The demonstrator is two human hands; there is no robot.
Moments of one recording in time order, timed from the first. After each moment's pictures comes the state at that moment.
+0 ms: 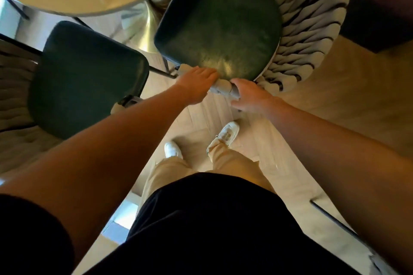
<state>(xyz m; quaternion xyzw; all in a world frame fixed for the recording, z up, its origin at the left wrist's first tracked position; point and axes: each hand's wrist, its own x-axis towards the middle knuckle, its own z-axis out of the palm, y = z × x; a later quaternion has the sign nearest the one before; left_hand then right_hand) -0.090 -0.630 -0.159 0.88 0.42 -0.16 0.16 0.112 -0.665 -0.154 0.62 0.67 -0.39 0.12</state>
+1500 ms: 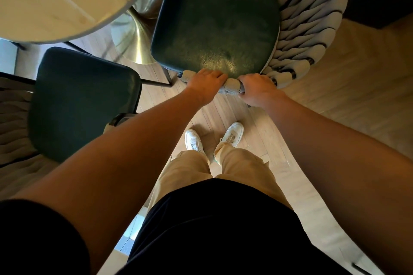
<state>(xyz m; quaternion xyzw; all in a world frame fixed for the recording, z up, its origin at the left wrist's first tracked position) -0.030 -0.612 -0.192 0.89 0.41 -0.18 0.14 0.149 -0.648 -0.184 0.66 0.67 -0.30 0.14</state>
